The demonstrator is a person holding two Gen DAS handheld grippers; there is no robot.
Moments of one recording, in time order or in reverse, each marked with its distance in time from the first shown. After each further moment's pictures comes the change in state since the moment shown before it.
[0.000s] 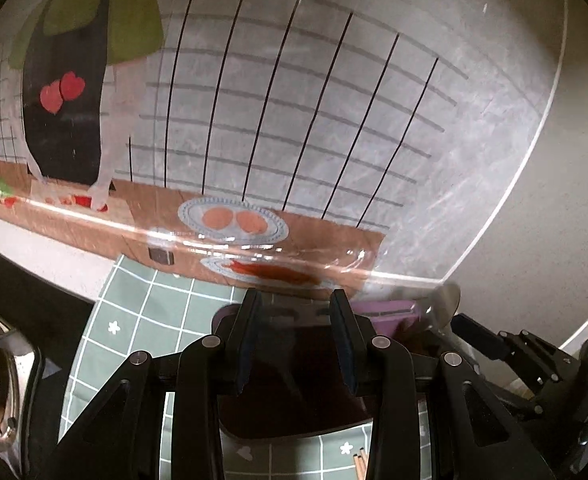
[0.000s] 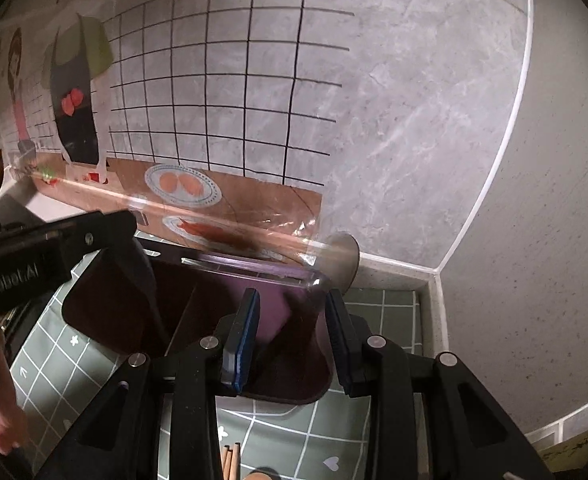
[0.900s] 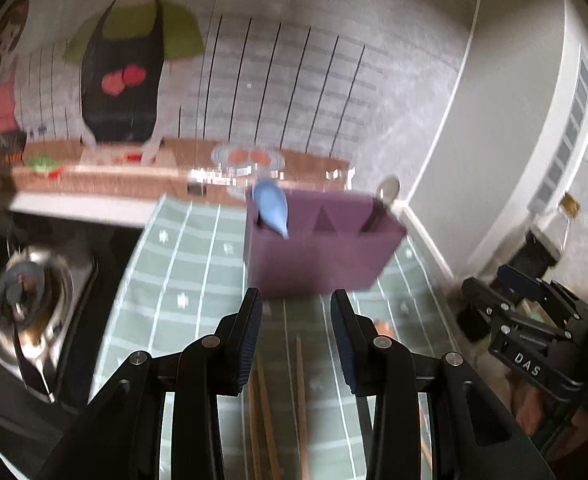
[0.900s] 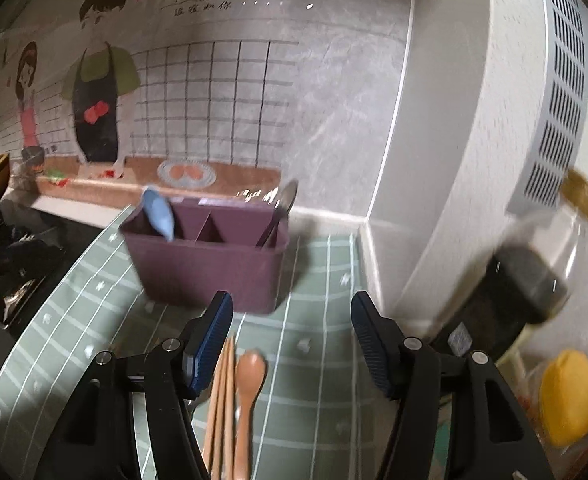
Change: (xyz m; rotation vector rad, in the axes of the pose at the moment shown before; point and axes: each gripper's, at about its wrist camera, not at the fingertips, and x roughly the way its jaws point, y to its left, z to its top) left arm -0.126 0.005 -0.111 0.066 0.022 -0.015; right arm -0.130 0.002 -0.093 0.066 -0.065 -0.110
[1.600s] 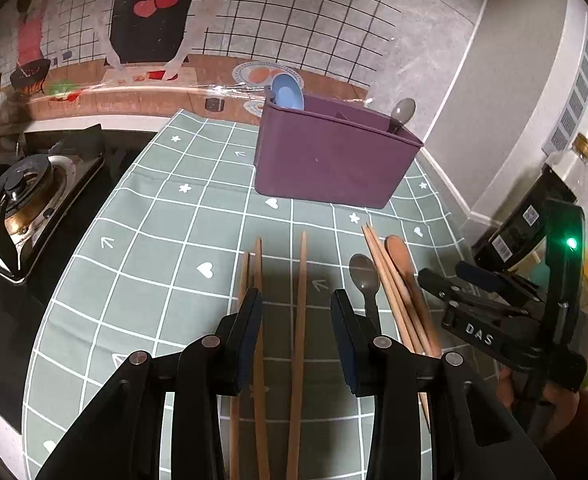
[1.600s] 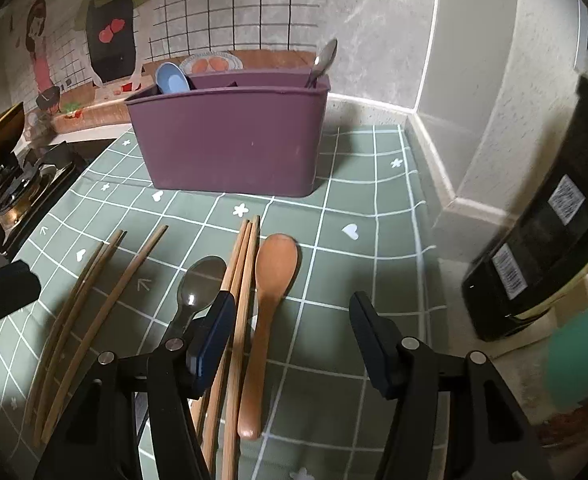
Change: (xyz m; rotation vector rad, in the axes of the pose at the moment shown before) left arm 0.010 -0.005 -0.084 -0.066 0.095 0.047; right arm 0.062 0.007 -0.081 0.001 0.219 0.130
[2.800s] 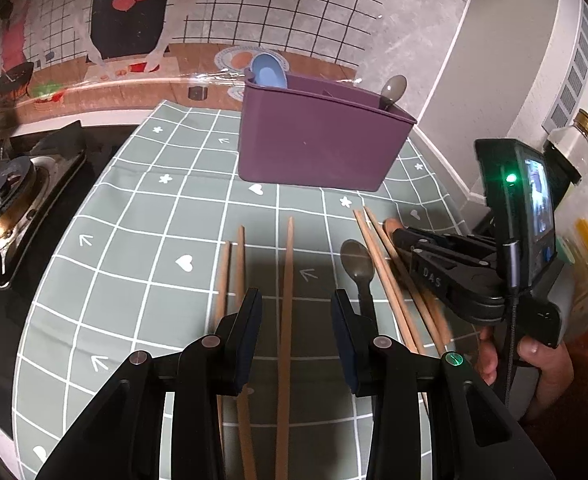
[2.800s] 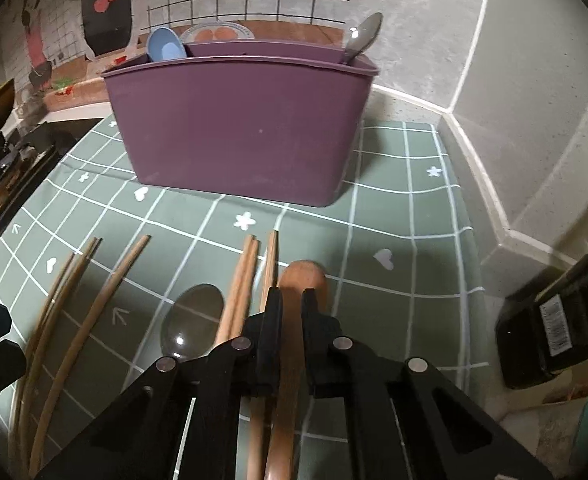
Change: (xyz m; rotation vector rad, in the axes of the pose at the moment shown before) left arm 0.019 -0.008 -0.002 0.045 0.055 -0.016; right arm 0.045 0.016 0.025 -0.061 0.058 -0.023
